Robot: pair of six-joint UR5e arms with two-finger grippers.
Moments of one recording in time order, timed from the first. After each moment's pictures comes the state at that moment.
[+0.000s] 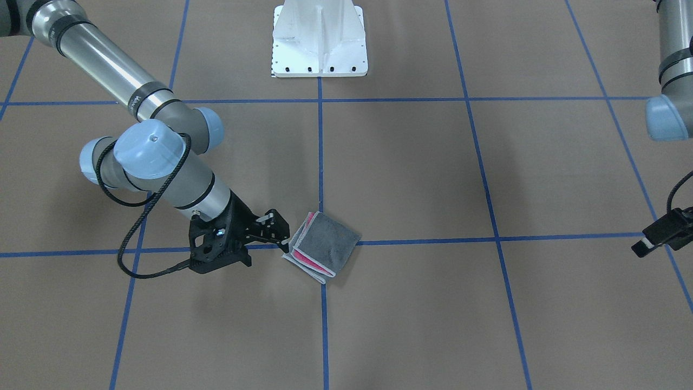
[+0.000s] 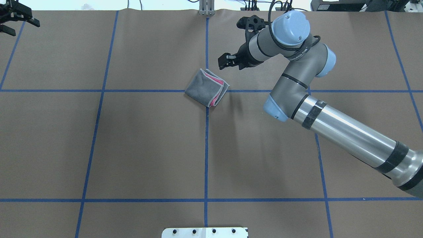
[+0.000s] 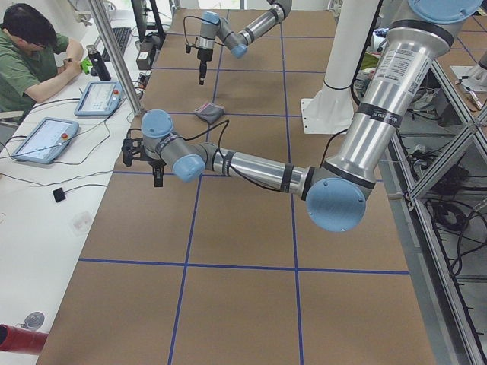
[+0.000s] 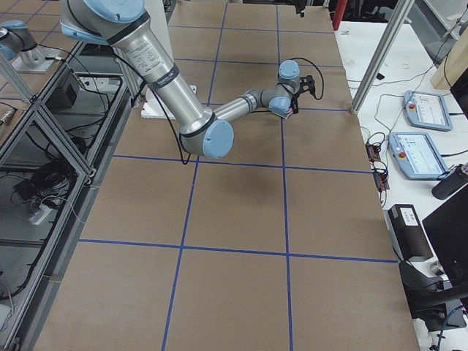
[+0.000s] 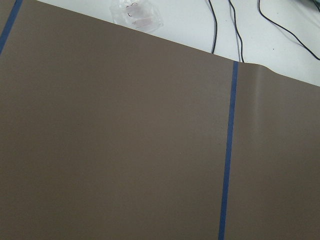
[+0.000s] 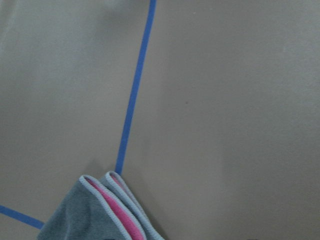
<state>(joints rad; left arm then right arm) -1.32 -1.95 -1.38 -2.14 -2.35 -0.91 0.76 -0.80 1.20 -0.81 2.01 1.05</state>
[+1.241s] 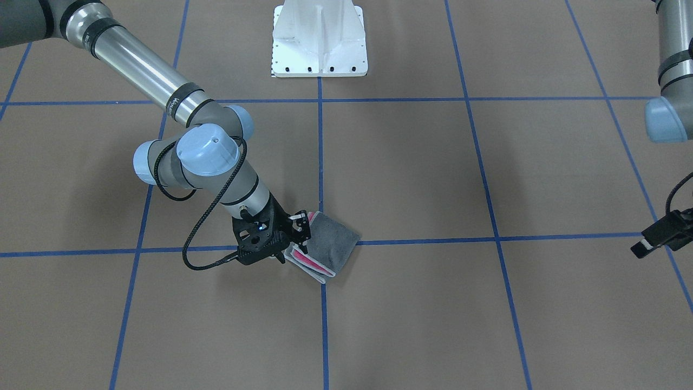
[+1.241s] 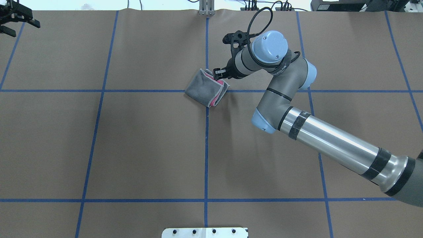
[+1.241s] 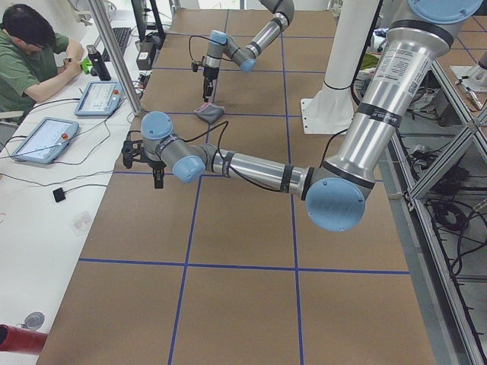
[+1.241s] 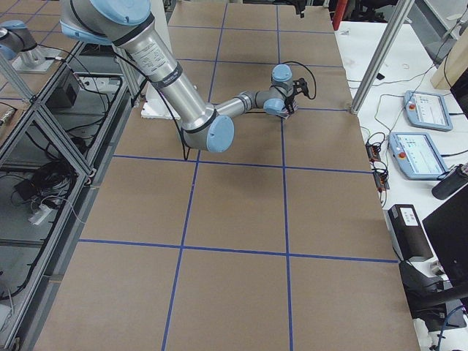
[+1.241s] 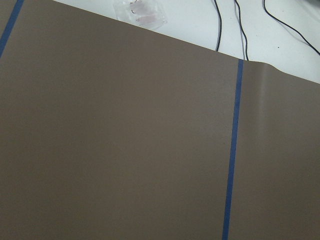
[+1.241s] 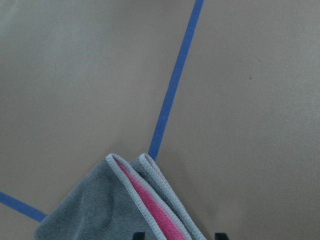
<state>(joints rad) -1.31 -1.96 -1.37 -2.14 -2.35 -0.91 0.70 -0.76 1.11 -0.81 1.93 0.96</state>
